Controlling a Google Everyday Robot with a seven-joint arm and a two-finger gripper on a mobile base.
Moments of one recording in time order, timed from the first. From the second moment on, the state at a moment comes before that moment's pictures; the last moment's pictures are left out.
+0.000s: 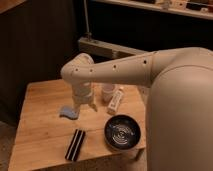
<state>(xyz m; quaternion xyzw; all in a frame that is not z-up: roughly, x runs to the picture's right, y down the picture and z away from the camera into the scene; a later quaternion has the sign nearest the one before) -0.101 0.093 0.705 -0.26 0.23 0.65 0.68</state>
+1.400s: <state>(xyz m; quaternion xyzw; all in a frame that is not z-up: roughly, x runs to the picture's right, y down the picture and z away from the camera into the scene) -0.124 0.084 0.759 -0.28 0.24 0.65 0.66</state>
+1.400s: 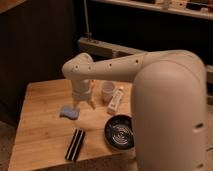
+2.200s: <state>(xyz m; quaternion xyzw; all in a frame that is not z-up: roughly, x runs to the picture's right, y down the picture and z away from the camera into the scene) -0.132 0.082 0.810 -0.29 0.24 0.67 0.64</state>
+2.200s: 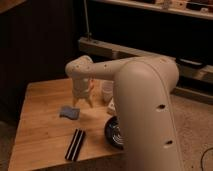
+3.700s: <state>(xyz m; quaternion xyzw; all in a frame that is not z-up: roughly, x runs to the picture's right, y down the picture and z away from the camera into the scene) 0.022 0.042 0.829 -0.19 0.23 0.79 0.54</state>
